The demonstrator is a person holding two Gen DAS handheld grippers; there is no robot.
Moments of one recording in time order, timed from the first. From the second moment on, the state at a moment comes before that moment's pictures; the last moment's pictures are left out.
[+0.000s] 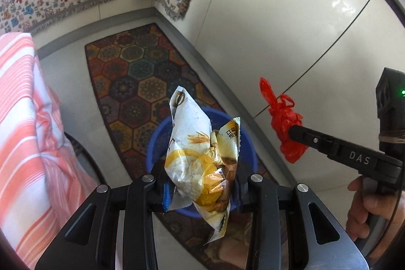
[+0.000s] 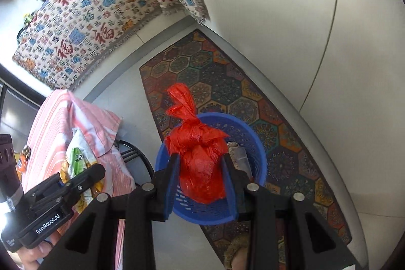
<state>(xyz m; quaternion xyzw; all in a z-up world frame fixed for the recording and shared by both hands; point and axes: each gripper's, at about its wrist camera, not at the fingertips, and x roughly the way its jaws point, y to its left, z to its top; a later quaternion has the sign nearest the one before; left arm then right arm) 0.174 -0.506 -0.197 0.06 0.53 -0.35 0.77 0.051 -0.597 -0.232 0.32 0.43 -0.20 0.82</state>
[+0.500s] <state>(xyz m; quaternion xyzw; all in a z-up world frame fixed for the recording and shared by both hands) 0.178 -0.528 -0.213 0.07 0.53 -0.36 0.77 0.056 -0.615 -0.249 0.35 0.42 -0.19 0.82</state>
